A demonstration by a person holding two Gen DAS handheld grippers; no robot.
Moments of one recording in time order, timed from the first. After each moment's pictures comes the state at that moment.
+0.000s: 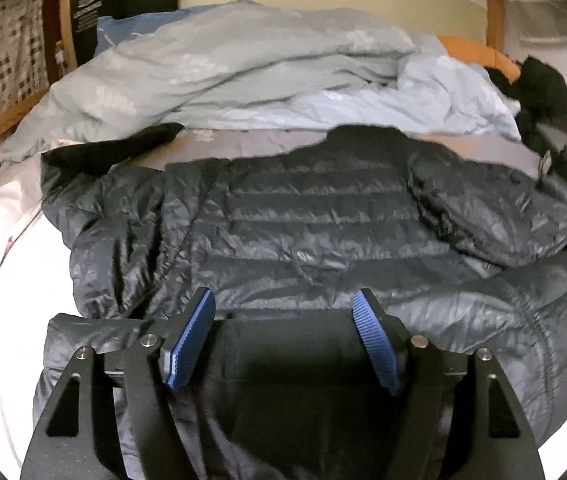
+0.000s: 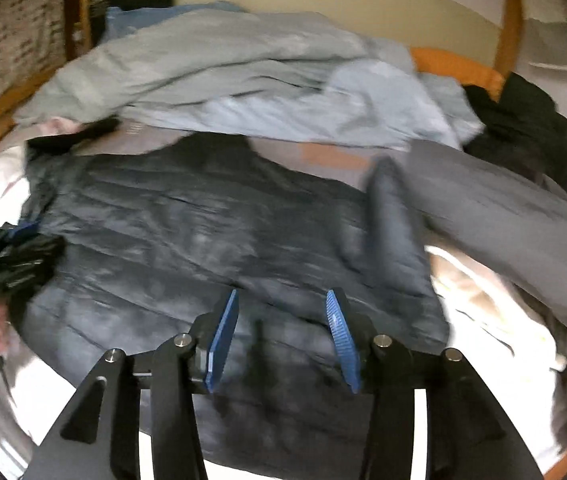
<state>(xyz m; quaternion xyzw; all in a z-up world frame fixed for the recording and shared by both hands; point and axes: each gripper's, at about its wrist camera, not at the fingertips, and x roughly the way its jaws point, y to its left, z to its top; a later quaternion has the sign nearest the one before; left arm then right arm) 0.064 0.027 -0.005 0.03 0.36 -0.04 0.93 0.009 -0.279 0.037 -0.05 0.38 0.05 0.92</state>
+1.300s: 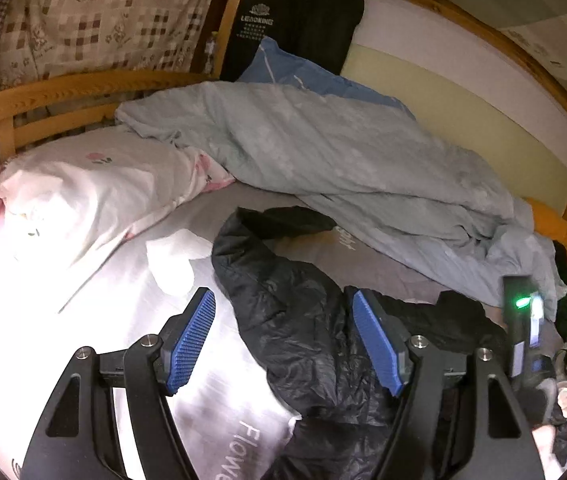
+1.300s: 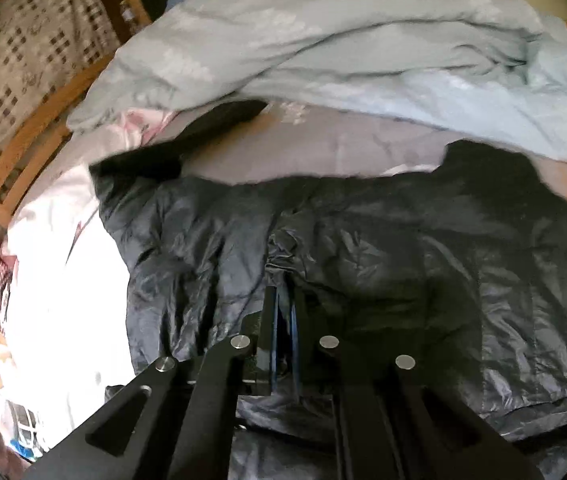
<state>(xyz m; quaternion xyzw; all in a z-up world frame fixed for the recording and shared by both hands) 0.044 0.214 0.093 -0.16 0.26 0.10 0.95 0.178 0.014 -0.009 0.04 0.48 0.19 0.86</state>
